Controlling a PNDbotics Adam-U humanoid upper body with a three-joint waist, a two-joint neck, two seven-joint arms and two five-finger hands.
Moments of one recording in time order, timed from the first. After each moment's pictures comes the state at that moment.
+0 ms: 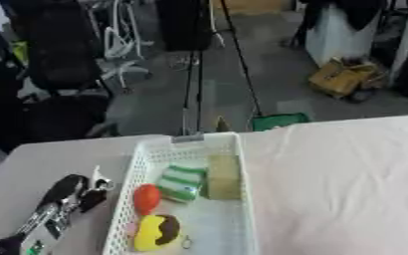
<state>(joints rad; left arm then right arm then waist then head) -0.87 0.26 -0.16 -0.85 -0.80 0.48 -0.04 -0.29 -0.52 -0.23 -1.98 0.58 -0.12 -0.86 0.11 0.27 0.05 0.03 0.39</state>
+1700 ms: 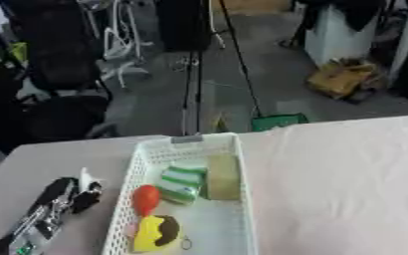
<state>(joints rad) -0.85 0.28 -0.14 -0.88 -0.65 0.51 -0.04 -0.29 -0.51 -0.23 -1.98 0.58 -0.11 -0.87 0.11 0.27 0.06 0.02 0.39</state>
